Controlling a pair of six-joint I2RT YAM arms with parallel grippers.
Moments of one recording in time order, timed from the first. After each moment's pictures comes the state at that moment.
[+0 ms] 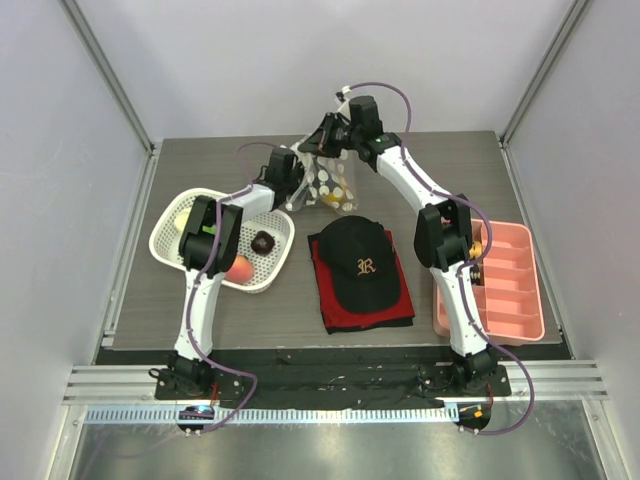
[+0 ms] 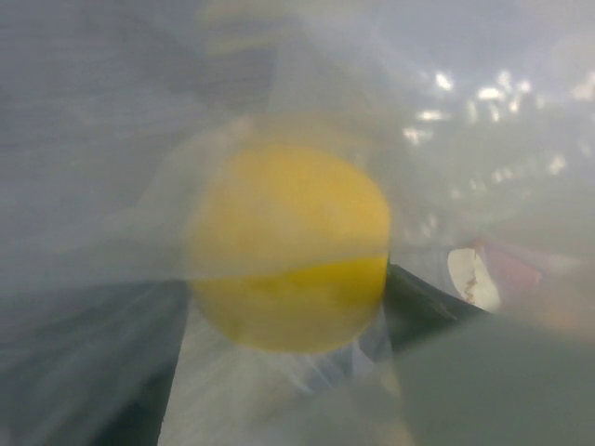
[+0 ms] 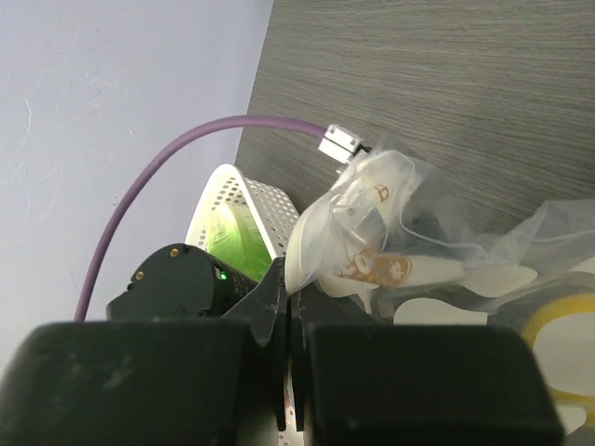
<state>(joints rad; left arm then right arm) -0.37 2.33 1.67 0.10 0.48 -0.75 0.42 2.41 2.29 -0.26 -0.59 0.77</state>
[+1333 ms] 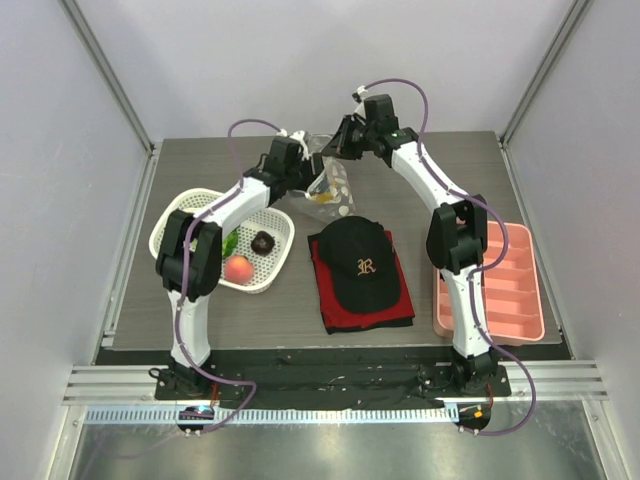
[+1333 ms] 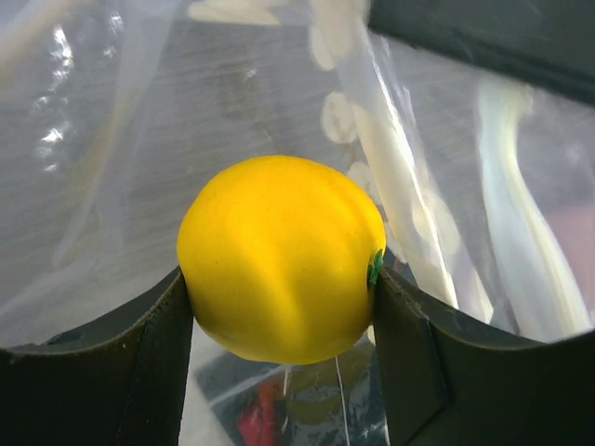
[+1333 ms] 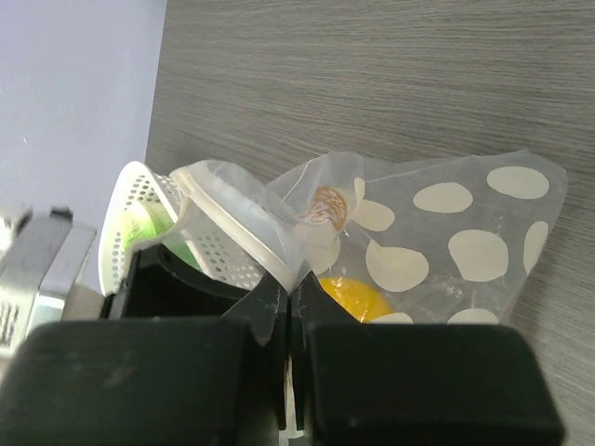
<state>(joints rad) -0.44 2.00 1.54 -0.14 0.21 -0.48 0.35 2.30 2.19 -0.43 -0.46 0.60</state>
